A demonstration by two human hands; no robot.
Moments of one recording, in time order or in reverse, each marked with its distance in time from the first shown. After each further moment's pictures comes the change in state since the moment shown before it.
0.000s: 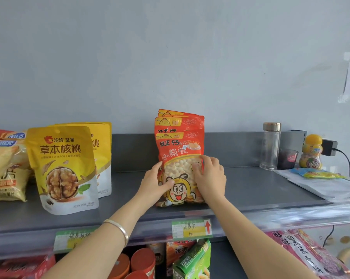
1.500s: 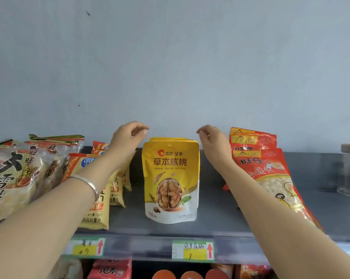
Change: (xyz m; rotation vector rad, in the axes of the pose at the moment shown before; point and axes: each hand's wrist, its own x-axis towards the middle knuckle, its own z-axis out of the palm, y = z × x) left_hand -0.018 -0.022 -0.327 0.144 0.451 0.311; right_hand 0.008 -0.255 0.066 0.270 0.039 -0.390
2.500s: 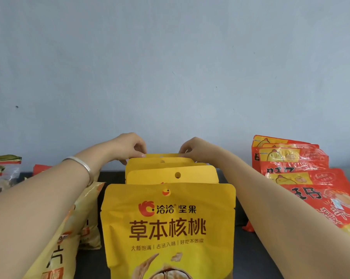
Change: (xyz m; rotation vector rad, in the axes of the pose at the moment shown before) left_hand 0.188 -0.132 0.094 0.404 -0.665 -0.032; right_hand 0.149 0.090 0.117 -0.072 -0.717 0.106
